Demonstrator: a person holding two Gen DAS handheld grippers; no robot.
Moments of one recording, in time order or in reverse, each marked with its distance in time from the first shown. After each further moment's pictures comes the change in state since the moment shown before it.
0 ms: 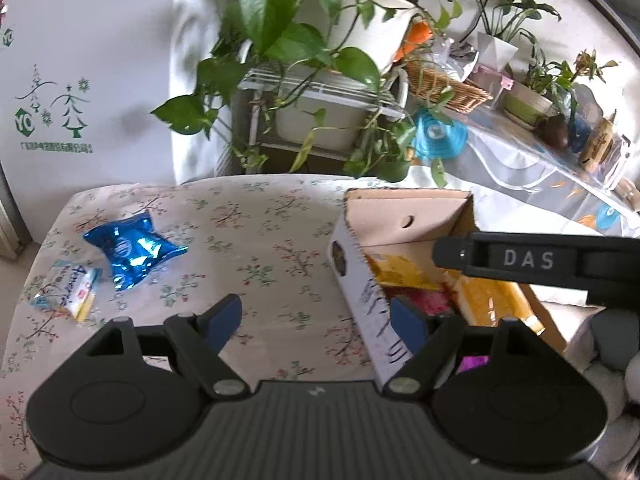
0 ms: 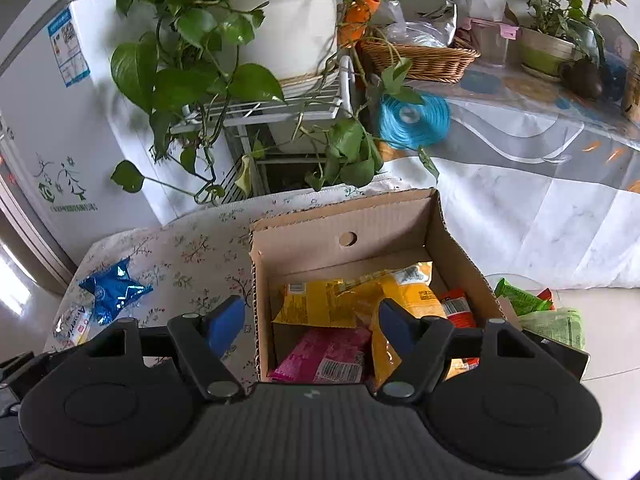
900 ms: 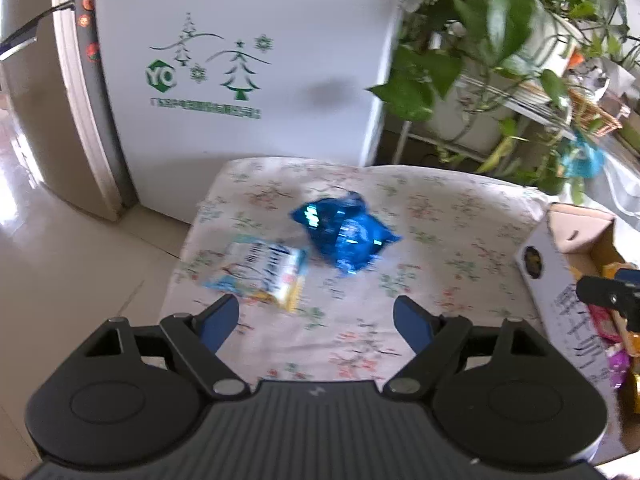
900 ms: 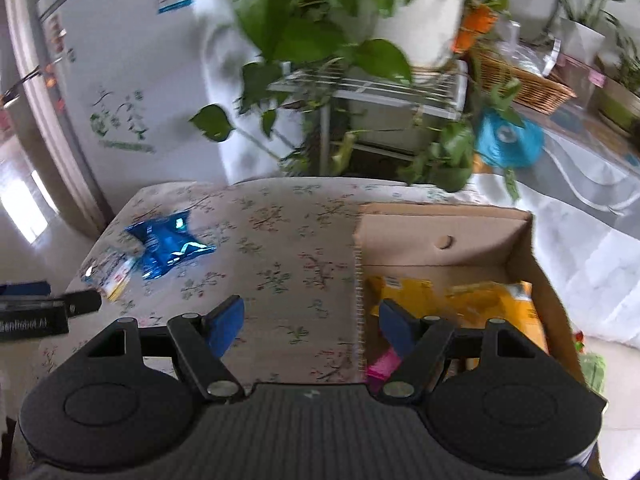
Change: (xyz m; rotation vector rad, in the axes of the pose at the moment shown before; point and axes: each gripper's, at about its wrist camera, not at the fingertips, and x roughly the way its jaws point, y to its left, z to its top) left arm -0.013 0.153 -0.009 -0.116 0.042 0.249; right arm 0.018 0.081 -0.010 -0.238 0.043 0.089
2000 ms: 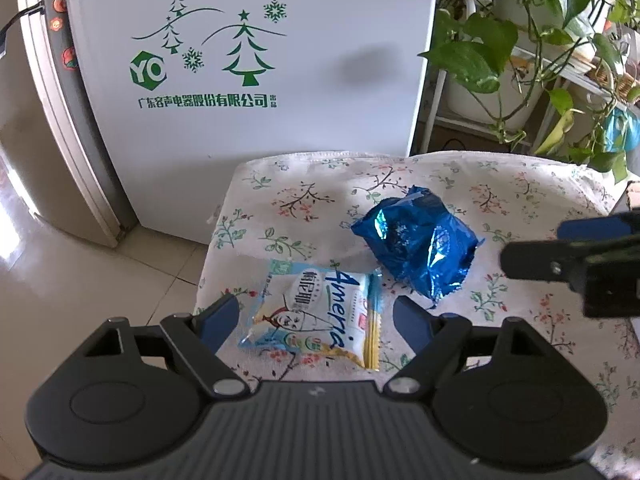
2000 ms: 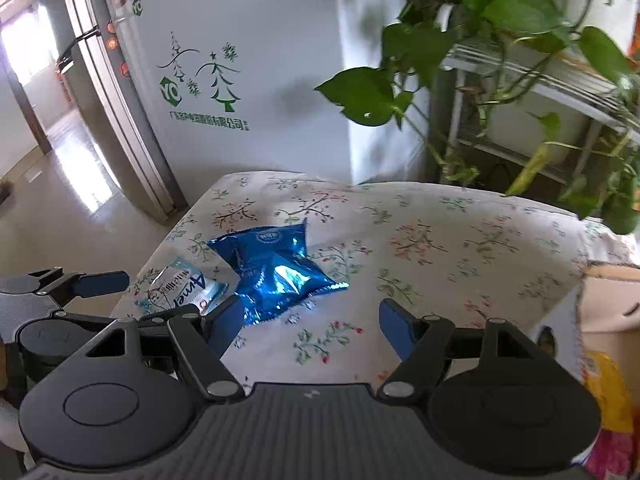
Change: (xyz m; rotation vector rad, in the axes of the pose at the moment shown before) left arm 0.085 0.035 0.013 0.105 0.001 0.013; right arm 0.103 0.083 0.039 -0.077 0.042 0.220
